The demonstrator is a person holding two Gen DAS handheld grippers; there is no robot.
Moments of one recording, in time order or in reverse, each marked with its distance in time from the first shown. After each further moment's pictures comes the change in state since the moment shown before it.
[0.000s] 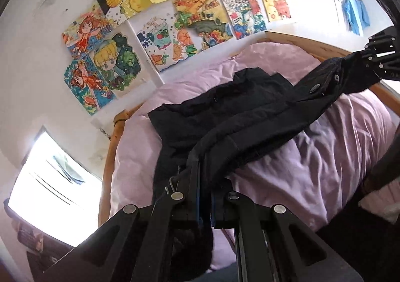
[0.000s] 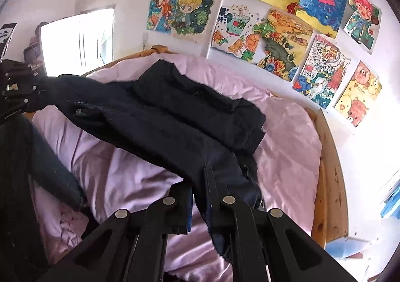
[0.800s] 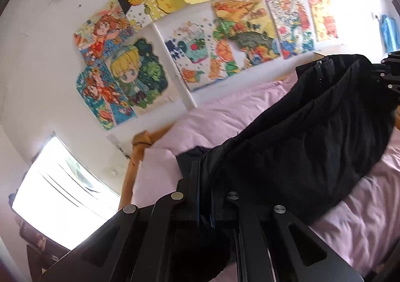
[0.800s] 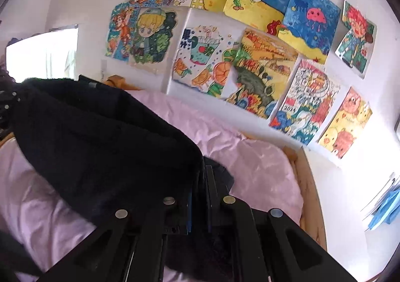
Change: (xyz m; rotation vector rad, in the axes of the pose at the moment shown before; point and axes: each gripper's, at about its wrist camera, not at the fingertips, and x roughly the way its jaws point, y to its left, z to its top) left arm 0.131 0.096 0.124 -0.095 -0.049 0.151; right arm 0.113 -0.077 0.145 0.032 -0.128 -0.162
